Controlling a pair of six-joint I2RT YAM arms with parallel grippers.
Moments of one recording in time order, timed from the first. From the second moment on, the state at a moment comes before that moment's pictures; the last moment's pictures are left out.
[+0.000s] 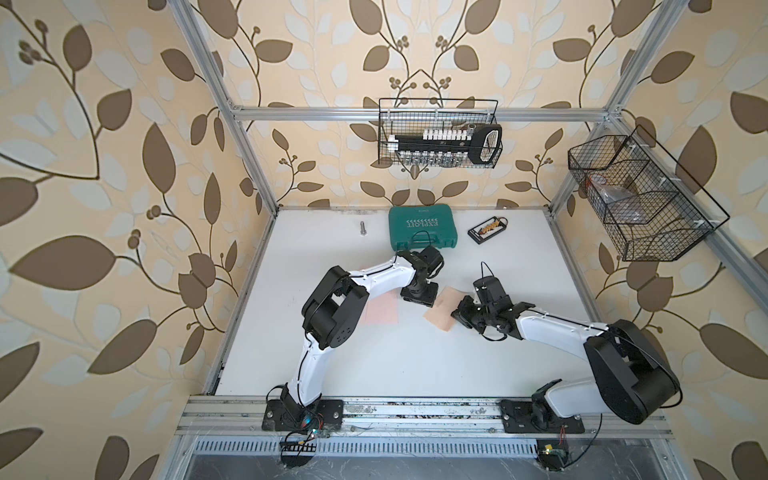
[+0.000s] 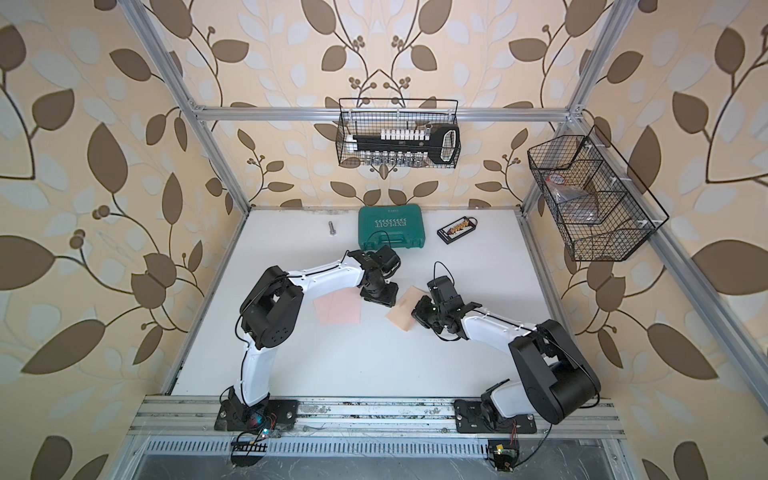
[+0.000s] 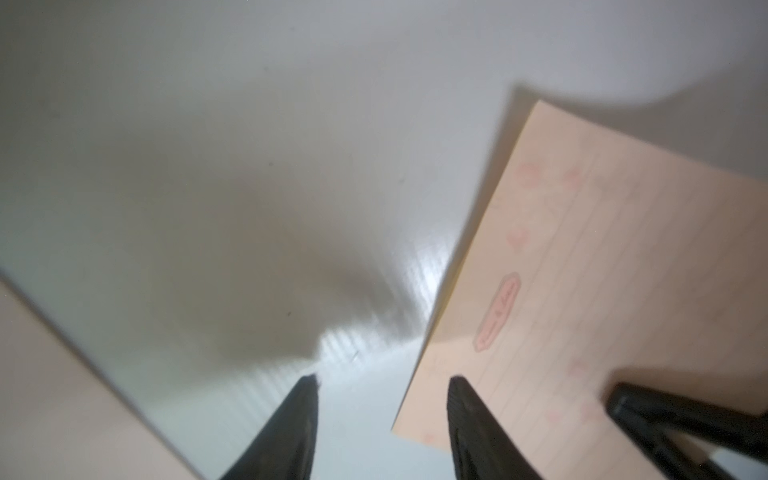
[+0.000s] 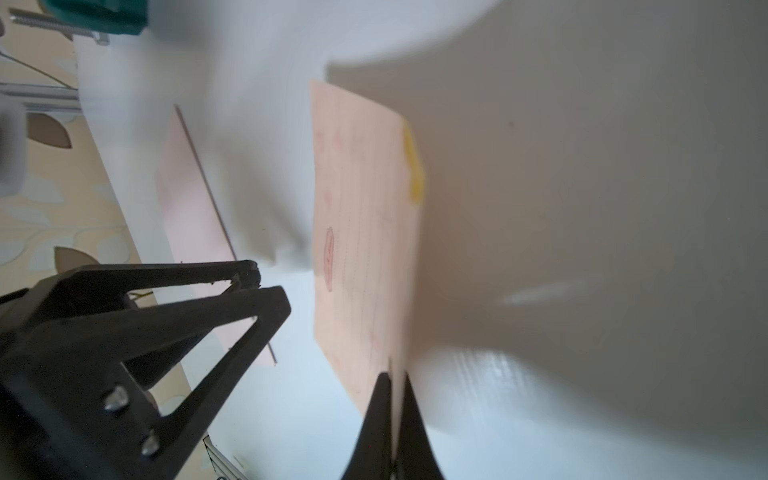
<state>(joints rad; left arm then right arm) -0.71 2.04 1.54 -0.78 0.11 -0.45 0.46 1.40 0.61 -0.11 -0.22 1.06</state>
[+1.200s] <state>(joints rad) -0.08 1.55 0.77 -0.38 0.35 -0.80 0.46 1.42 0.78 -0.30 -0.30 0.81</state>
